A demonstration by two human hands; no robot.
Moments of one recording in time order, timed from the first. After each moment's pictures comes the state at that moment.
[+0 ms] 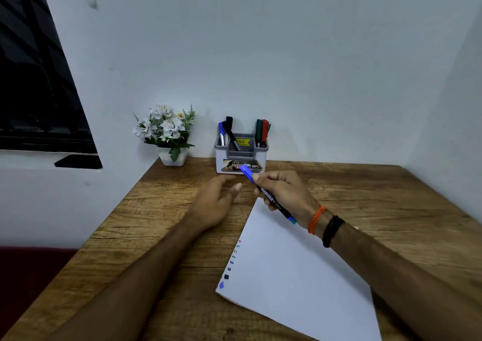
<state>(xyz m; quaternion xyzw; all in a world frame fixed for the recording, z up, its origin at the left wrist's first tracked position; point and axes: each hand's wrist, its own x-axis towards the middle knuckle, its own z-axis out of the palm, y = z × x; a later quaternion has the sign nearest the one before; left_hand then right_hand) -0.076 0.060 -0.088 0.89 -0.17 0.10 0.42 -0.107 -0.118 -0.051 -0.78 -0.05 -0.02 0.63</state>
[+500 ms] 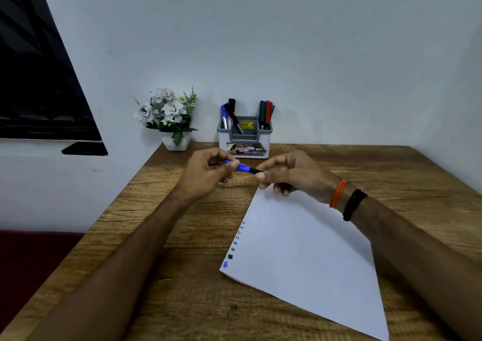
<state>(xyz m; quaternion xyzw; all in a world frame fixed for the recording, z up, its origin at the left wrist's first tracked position) -0.076 0.077 -0.068 0.78 -0.21 0.09 0.59 -0.106 -0.144 -0.046 -0.80 -0.13 0.07 0.58</state>
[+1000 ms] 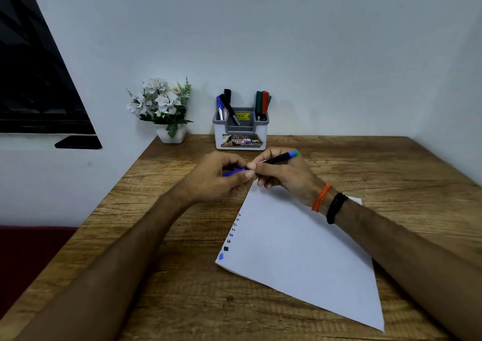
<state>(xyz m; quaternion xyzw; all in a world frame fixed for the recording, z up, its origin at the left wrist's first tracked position) -0.093 0.064 -0.066 0.82 -0.29 -0.02 0.50 -0.105 -0.130 -0.071 -0.73 -0.16 -0.01 0.66</state>
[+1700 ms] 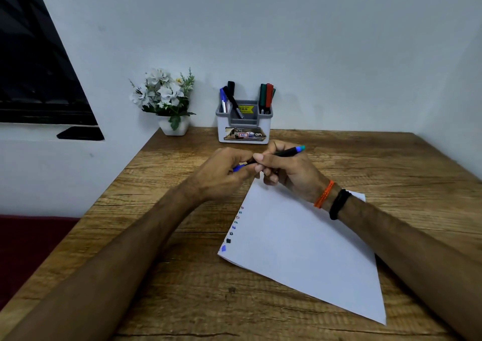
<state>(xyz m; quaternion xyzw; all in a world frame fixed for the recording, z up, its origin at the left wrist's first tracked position) -0.100 0.058 -0.067 0.85 -0.35 0.06 0.38 -0.104 -0.126 -0.074 -0.61 -0.21 0.06 0.76</state>
